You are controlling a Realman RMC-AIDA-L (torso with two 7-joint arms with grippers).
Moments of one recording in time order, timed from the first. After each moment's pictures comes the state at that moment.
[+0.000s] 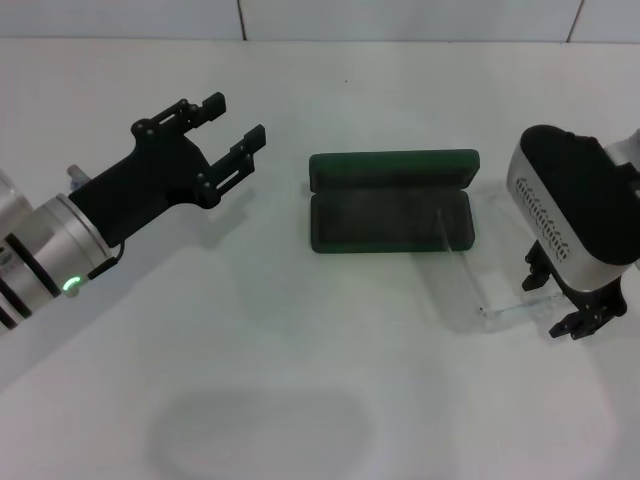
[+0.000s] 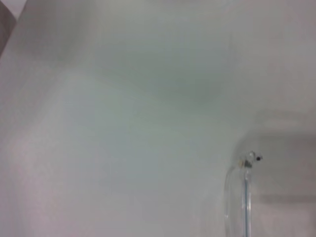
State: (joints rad) left arm -0.44 -2.10 1.09 0.33 1.09 1.29 -0.67; right arm 0.73 2.03 -1.57 -1.24 -2.61 -1.66 1.66
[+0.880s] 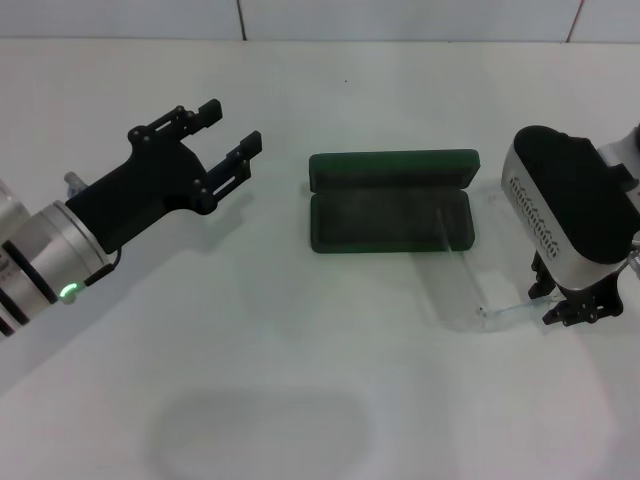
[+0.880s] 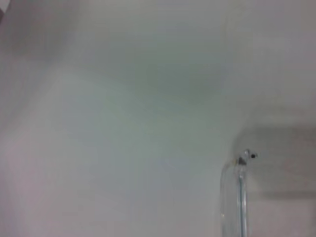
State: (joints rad) left arm -0.43 -2.10 1.10 0.33 1.09 1.29 -0.67; right arm 0.73 2.03 -1.59 -1.22 -2.62 -1.64 1.70
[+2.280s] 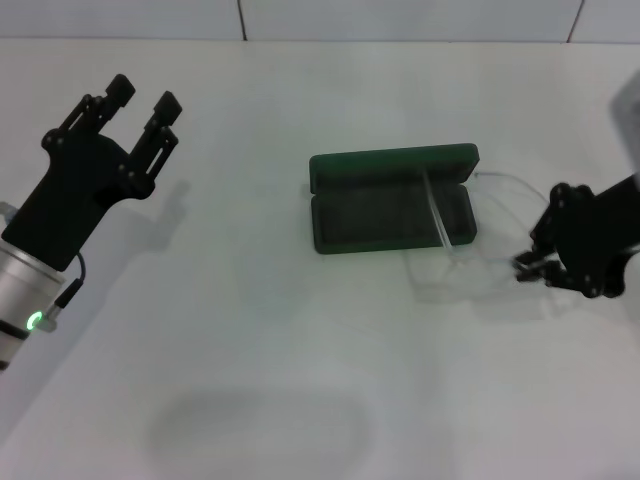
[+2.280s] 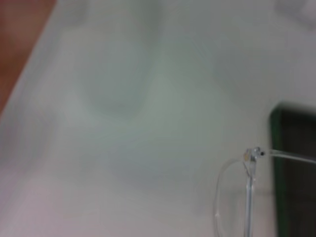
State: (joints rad) left arm -0.41 -2.11 1.09 0.06 0.72 1.53 -0.50; right arm 0.53 2.02 -1.30 -1.45 -2.35 -1.68 1.54
